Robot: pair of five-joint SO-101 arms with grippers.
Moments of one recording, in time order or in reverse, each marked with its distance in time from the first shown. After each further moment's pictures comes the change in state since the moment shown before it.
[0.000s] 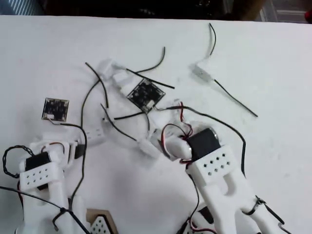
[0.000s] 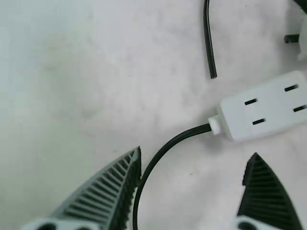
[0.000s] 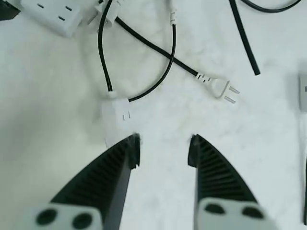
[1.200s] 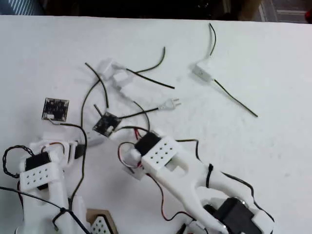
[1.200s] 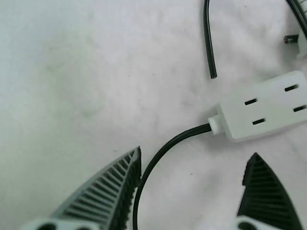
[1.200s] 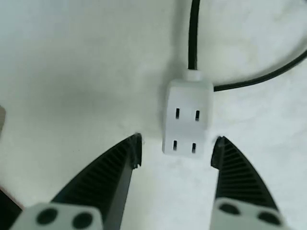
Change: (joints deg) left arm 0.0 0.0 0.0 0.0 0.0; right arm -17.9 25.7 2.6 -5.8 -11.3
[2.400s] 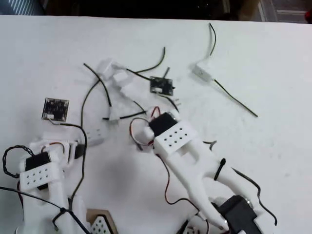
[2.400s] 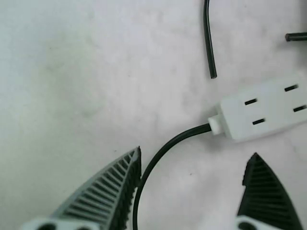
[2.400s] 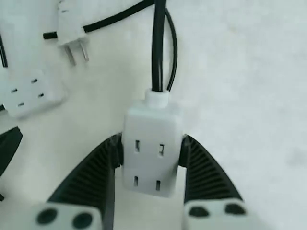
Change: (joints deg) left arm 0.0 0.0 0.0 0.0 0.0; right arm 11.1 -1.0 -8.3 1.1 -52.7
